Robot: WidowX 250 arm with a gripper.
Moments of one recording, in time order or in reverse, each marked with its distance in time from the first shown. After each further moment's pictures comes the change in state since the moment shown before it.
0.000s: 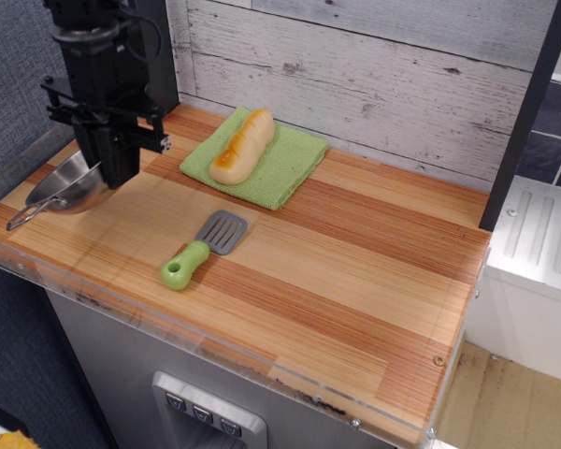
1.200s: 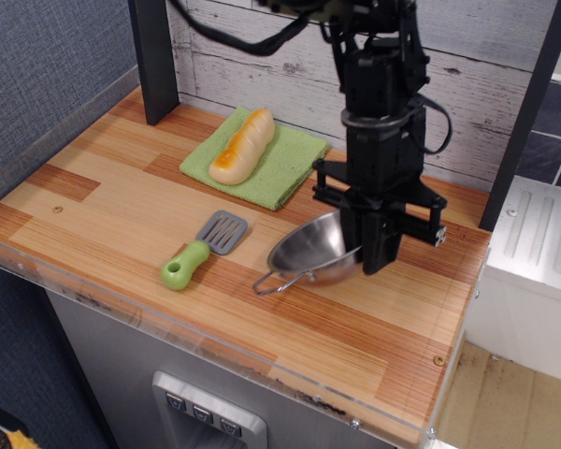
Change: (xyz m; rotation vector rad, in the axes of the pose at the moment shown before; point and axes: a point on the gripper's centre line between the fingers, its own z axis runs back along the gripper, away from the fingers) arm 0.050 -0.185 -0.044 -0.197 0.045 -0.282
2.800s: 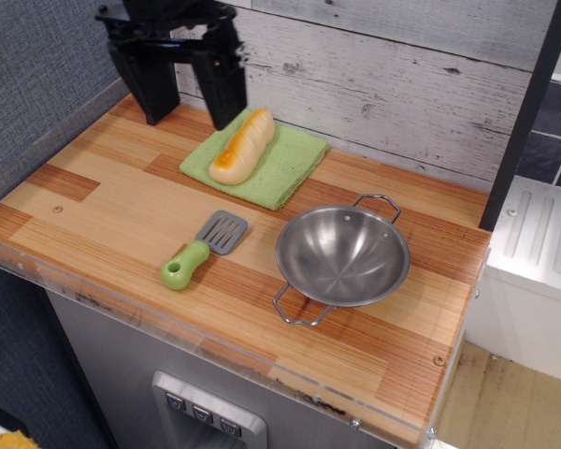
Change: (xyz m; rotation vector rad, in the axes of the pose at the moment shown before) arm -0.074 0.092 0.123 0.038 -0.240 0.229
